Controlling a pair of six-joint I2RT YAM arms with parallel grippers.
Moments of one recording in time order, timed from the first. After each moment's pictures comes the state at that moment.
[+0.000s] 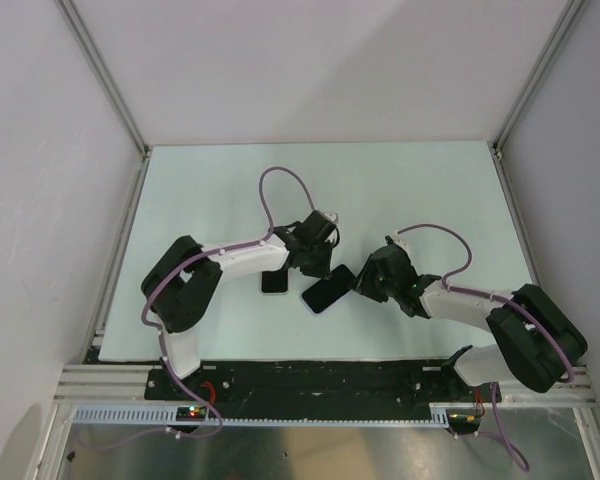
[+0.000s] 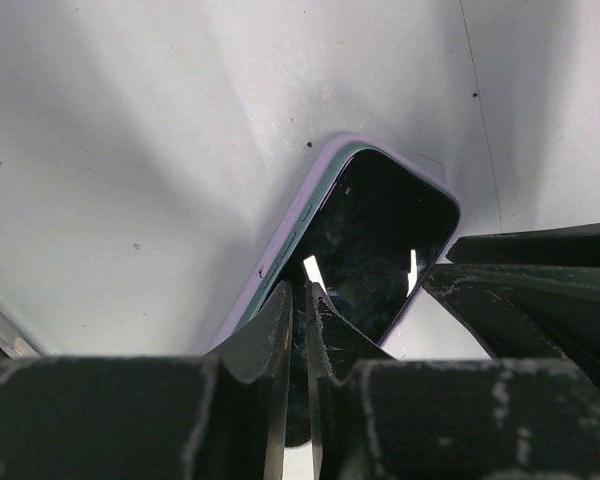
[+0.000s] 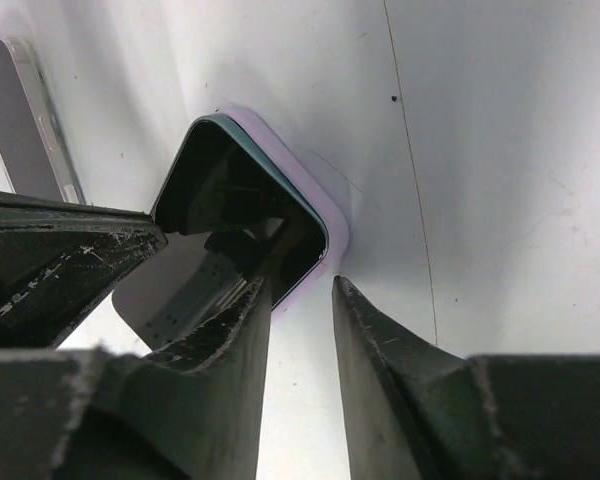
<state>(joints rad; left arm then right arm) -0.82 1.84 1.19 -0.36 0.02 -0.56 0.65 1.36 0.51 0.07 0.05 0.96</state>
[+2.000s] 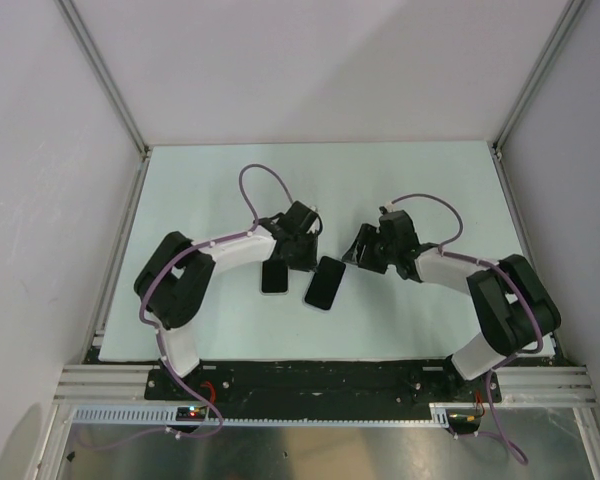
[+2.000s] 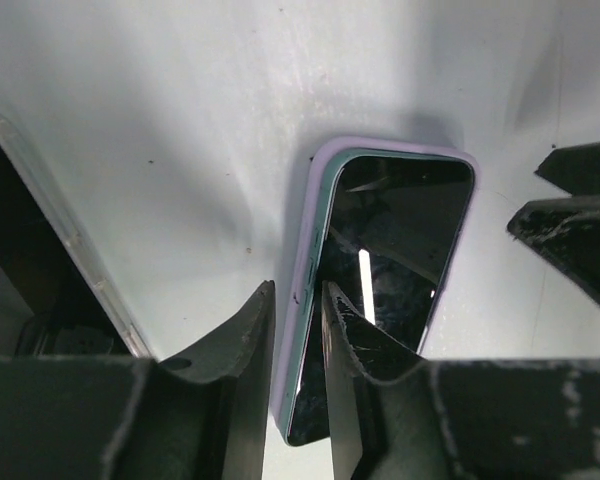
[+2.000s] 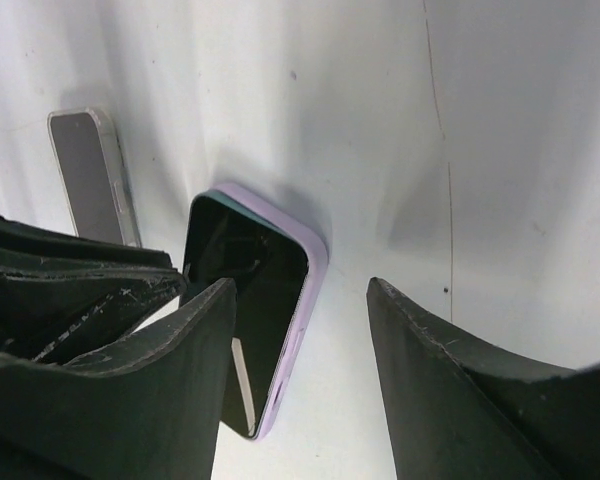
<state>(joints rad) -0.70 1.83 1.17 -0.40 0.05 -0.59 0.46 1.59 0.75 0.07 -0.20 0.74</state>
